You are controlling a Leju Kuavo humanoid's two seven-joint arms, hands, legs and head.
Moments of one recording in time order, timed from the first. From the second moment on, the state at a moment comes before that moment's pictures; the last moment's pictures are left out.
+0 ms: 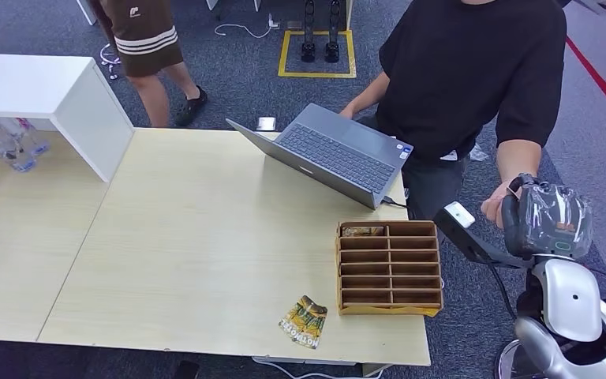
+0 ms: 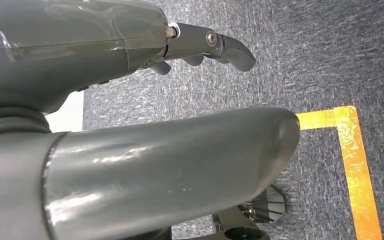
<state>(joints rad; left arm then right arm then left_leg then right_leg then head) -0.17 -0.21 1.44 -0.15 -1.50 0.54 -0.06 -0.17 -0.56 0.32 -1.92 1.21 -0.10 0.51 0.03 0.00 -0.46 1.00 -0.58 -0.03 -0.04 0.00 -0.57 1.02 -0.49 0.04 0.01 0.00</state>
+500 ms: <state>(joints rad) -0.17 -0.21 1.44 -0.15 -1.50 0.54 -0.06 -0.11 -0.58 0.29 -1.83 1.24 -0.08 0.51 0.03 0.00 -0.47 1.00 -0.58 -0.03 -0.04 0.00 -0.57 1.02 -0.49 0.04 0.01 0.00</state>
